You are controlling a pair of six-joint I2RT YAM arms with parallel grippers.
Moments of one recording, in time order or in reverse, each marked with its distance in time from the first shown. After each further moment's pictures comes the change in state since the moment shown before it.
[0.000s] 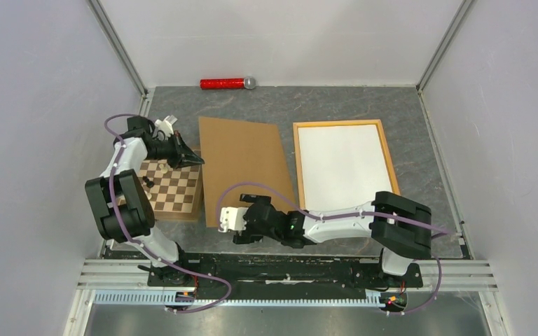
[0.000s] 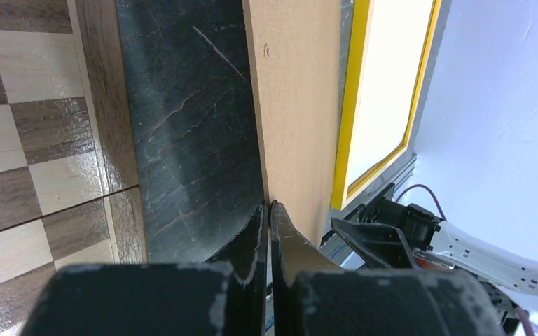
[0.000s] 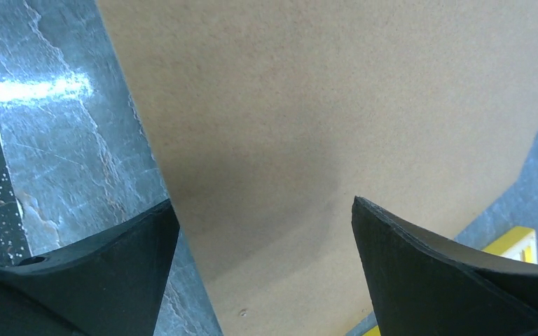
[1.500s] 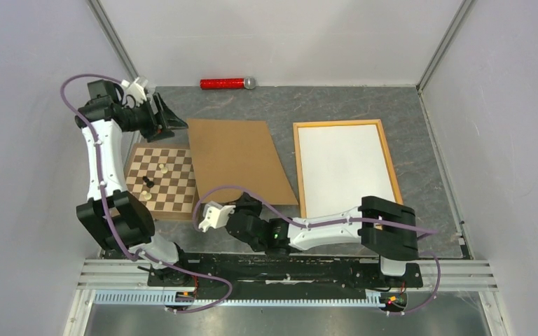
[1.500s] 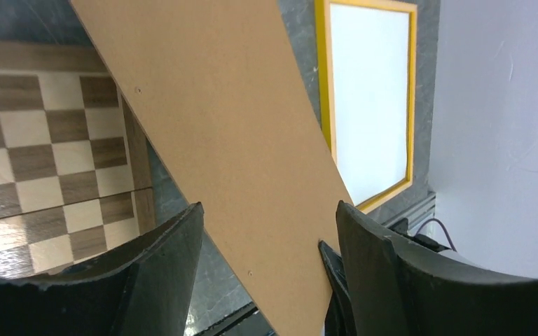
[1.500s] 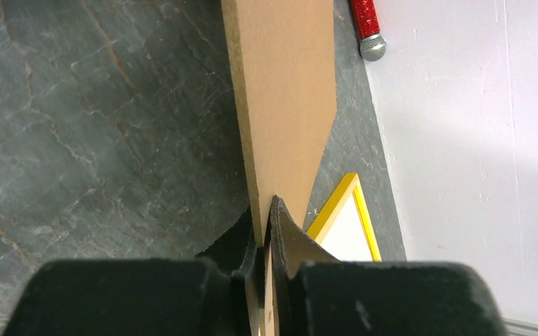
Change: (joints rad) left arm 0.055 -0.087 0.428 -0.311 -0.076 0.021; right arm 0.132 0.101 0.161 0.078 0.565 -0.166
